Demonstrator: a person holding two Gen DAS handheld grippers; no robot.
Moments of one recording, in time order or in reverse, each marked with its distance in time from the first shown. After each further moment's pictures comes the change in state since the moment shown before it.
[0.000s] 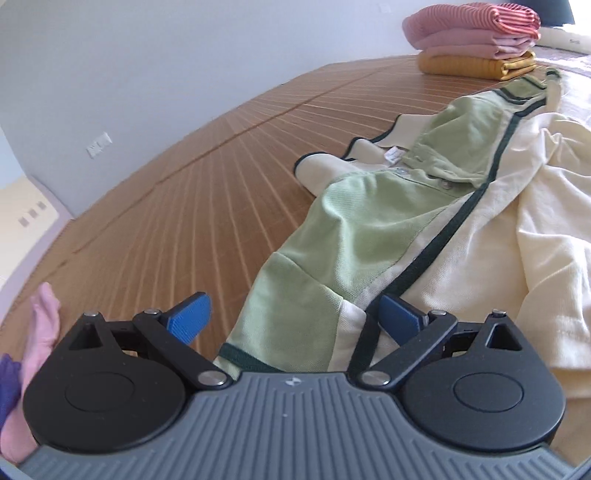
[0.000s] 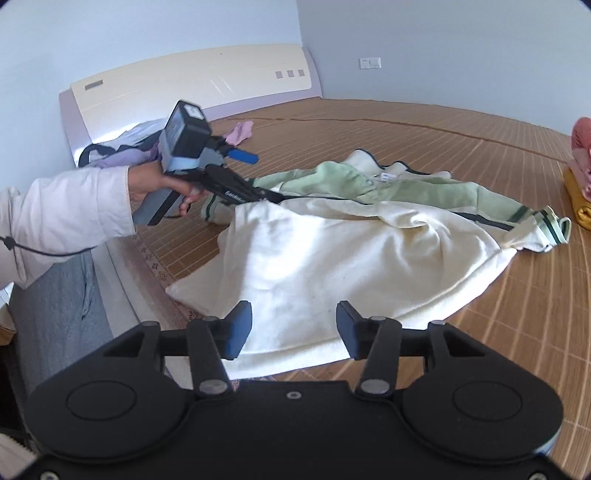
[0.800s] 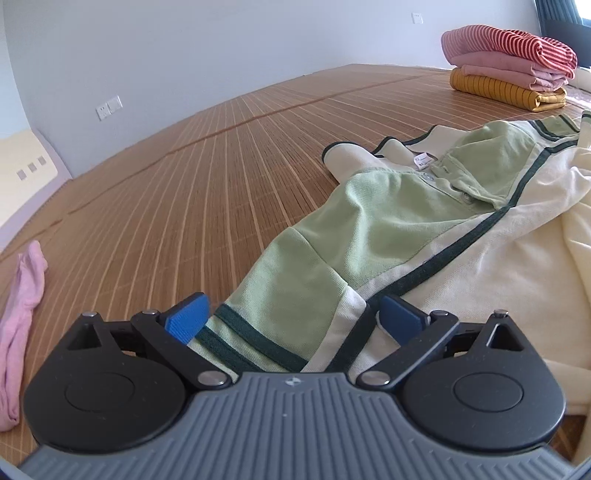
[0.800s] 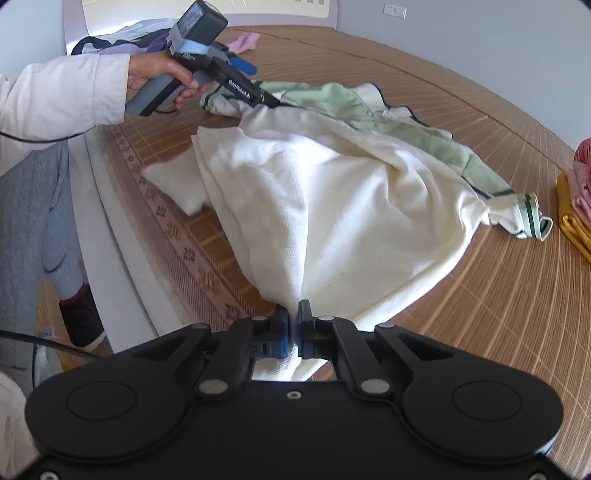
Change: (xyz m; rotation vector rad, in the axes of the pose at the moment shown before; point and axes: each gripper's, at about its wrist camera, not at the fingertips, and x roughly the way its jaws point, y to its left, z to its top) left arm 0.022 0.019 -0.001 -0.144 0.012 -0.024; right arm -0.019 -0.016 -0.020 -0.136 0.277 -0.158
